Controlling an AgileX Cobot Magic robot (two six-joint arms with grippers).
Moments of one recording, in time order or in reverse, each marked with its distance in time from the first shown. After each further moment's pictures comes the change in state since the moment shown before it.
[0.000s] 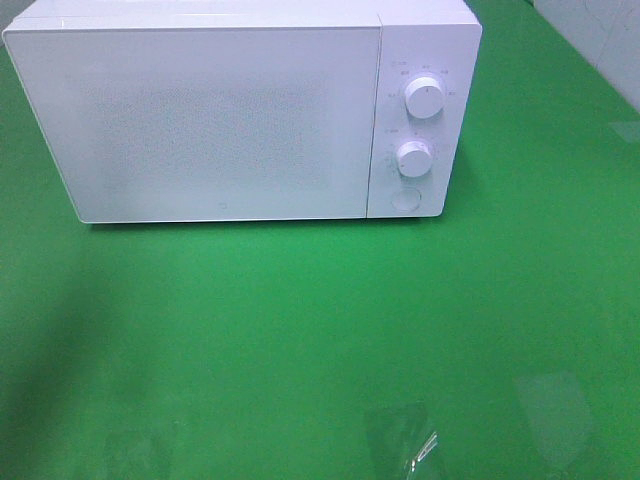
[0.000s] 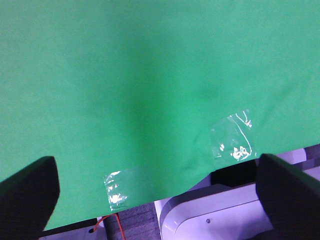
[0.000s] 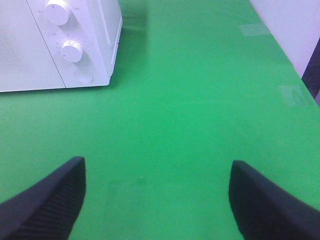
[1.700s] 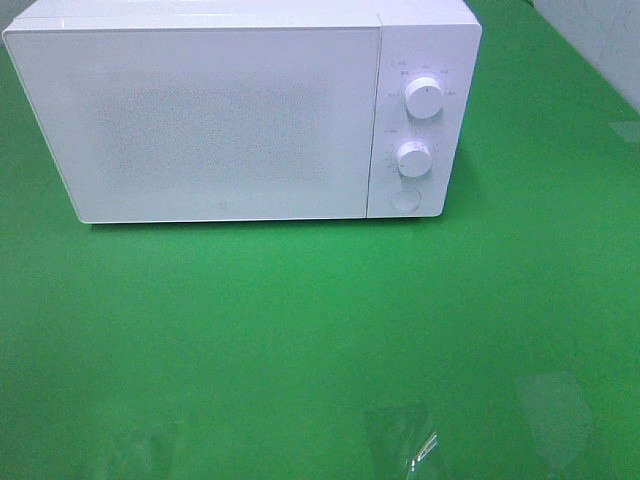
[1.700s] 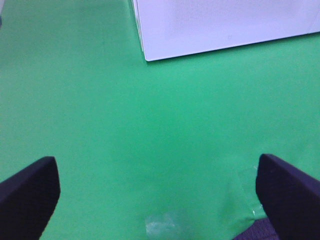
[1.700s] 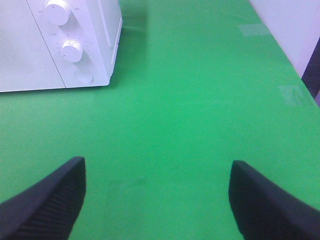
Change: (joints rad) left arm 0.068 -1.142 0.474 0.052 -0.117 0.067; right arm 0.000 0.000 0.000 0.000 0.000 0.000
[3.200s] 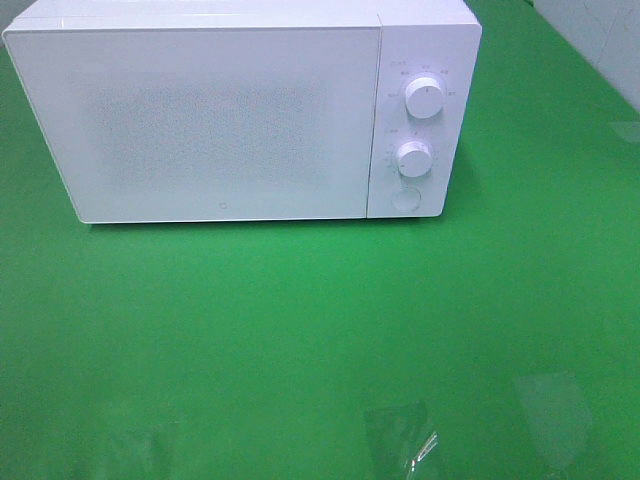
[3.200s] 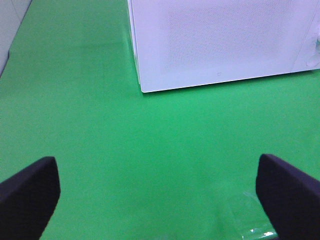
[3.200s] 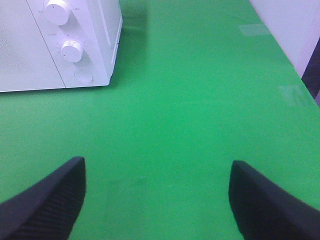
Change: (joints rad) left arm 0.000 -0.131 0.003 -0.026 -0.006 -0.030; right arm 0.000 0.000 0.000 0.000 0.000 0.000
